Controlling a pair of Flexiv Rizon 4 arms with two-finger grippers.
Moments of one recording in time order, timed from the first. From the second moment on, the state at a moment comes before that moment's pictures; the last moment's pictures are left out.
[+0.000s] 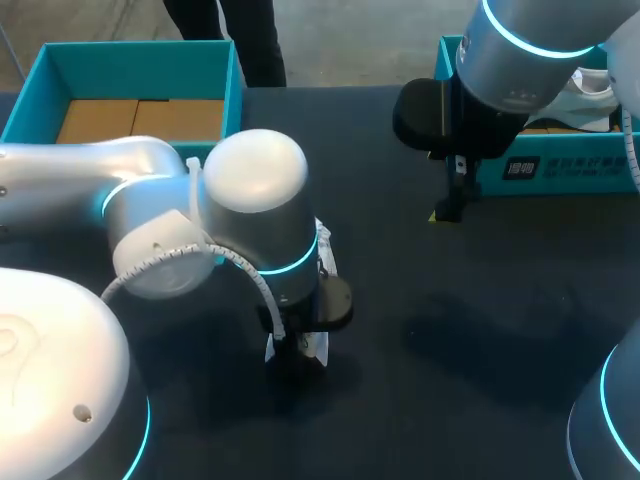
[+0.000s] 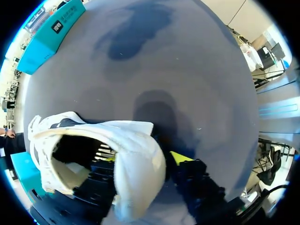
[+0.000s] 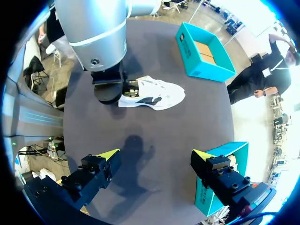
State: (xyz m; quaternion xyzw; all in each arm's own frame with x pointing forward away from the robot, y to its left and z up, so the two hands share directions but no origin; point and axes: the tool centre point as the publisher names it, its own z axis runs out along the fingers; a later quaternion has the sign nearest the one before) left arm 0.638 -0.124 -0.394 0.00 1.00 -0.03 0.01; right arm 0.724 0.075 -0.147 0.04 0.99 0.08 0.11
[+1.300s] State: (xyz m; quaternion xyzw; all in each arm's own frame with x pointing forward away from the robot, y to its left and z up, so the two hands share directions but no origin) left arm 0.633 -0.097 -0.275 0.03 1.00 -0.01 -0.05; right arm 0.724 0.075 -0.147 0.04 0.99 0.08 0.11
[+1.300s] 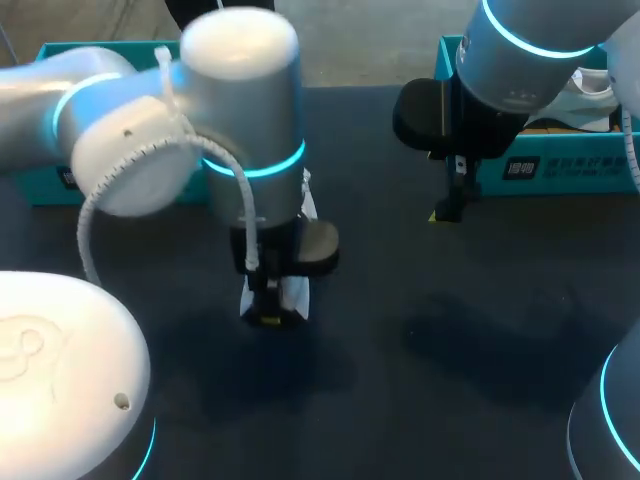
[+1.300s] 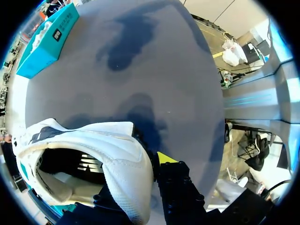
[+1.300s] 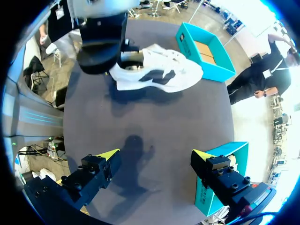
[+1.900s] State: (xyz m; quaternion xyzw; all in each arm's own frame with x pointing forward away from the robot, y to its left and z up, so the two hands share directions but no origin) left arm 0.650 -0.076 -0.189 0.06 1.00 -0.03 -0.03; right arm 0.724 0.076 -0.147 0.04 0.99 0.08 0.11
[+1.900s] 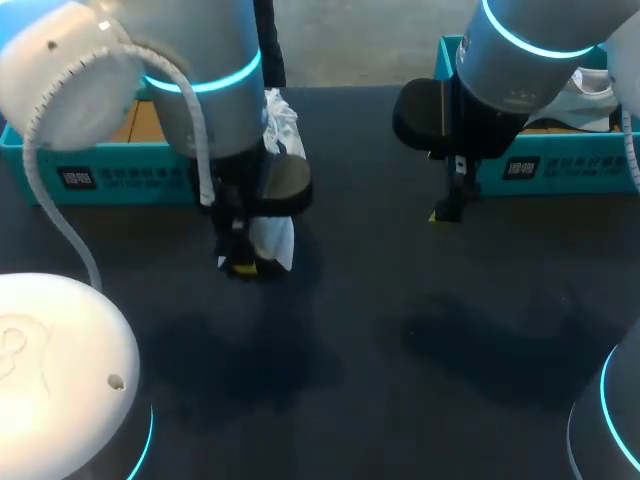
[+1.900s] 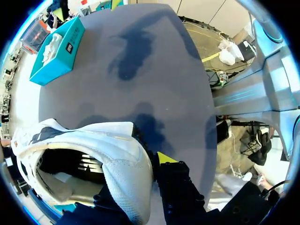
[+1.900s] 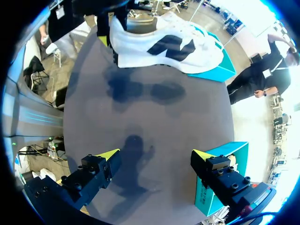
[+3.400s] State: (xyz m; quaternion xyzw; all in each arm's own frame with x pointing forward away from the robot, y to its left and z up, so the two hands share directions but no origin) left arm 0.726 -0.038 -0.156 0.11 0.99 -0.02 -0.02; right arm 0.724 0.076 -0.147 0.04 0.99 0.08 0.11
